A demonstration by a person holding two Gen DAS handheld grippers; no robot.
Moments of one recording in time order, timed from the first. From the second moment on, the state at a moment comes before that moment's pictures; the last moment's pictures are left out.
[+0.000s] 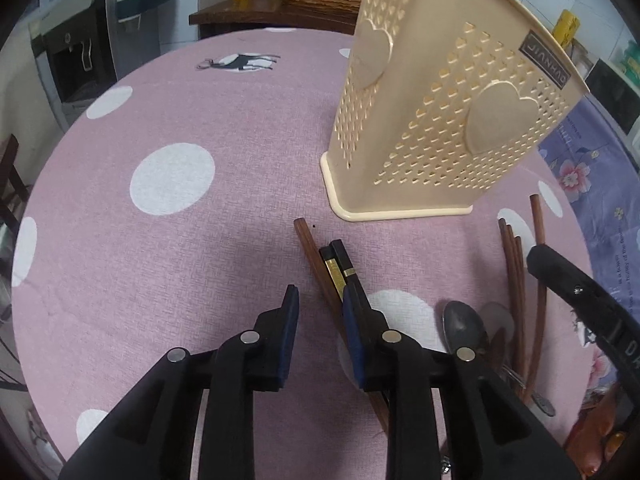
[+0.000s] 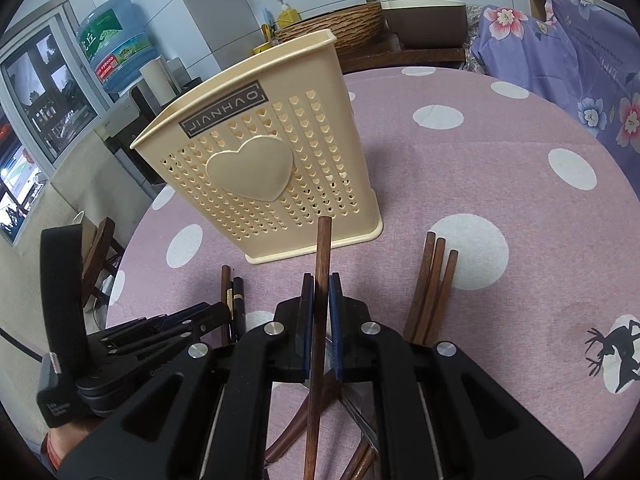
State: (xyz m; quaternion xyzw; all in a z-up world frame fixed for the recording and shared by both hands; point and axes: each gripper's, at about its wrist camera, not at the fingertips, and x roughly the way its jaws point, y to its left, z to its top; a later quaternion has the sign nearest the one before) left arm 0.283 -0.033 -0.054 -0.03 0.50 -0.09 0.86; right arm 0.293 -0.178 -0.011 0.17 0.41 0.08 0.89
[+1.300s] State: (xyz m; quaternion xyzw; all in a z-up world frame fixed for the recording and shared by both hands) left arm 0.290 -0.051 -0.054 0.03 0.49 -0.03 0.87; right arm 0.293 -0.169 -0.018 0.16 0.43 0.08 0.88
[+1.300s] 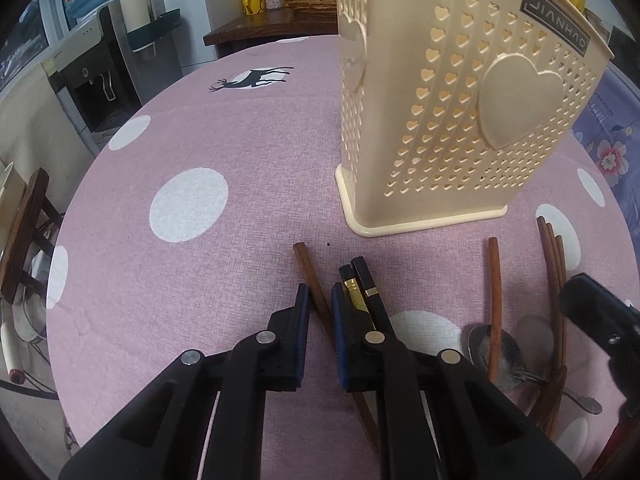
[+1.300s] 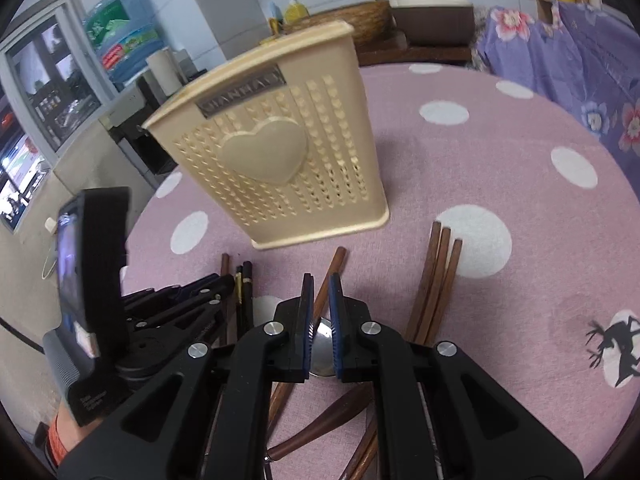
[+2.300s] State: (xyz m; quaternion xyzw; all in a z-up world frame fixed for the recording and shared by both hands) left arm 0.283 -0.039 -0.036 -0.05 0.47 -0.09 0.88; right arm 0.326 -0.199 -0.027 0.28 0.43 0.08 0.85
